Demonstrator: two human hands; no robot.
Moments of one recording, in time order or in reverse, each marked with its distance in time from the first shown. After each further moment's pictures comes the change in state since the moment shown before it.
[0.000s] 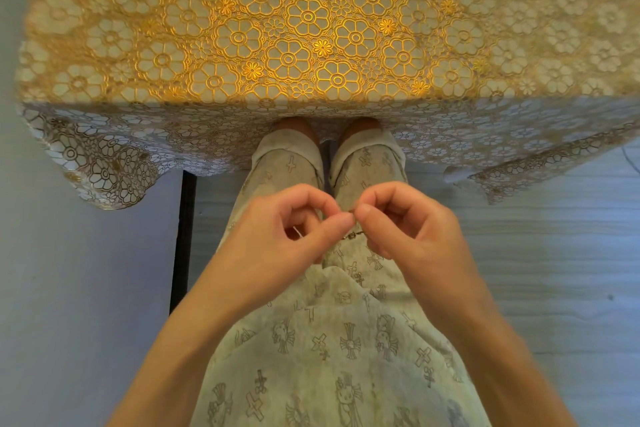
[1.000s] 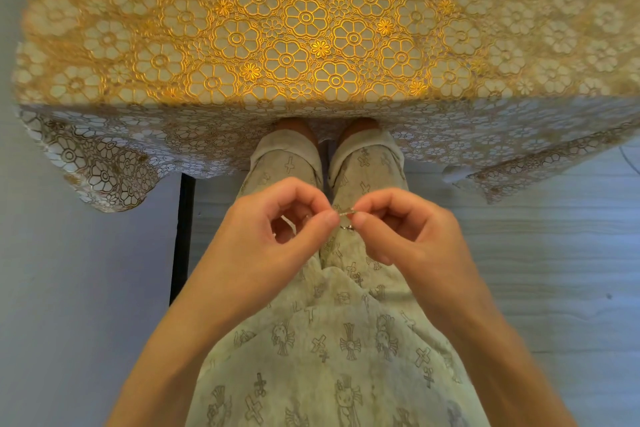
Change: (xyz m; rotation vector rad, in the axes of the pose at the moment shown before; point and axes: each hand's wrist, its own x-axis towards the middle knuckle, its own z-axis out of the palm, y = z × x) left_hand -0.005 -0.003 -0.008 0.115 0.055 0.130; right_hand 0.000 0.004 -0.003 -0.014 0.001 0.031
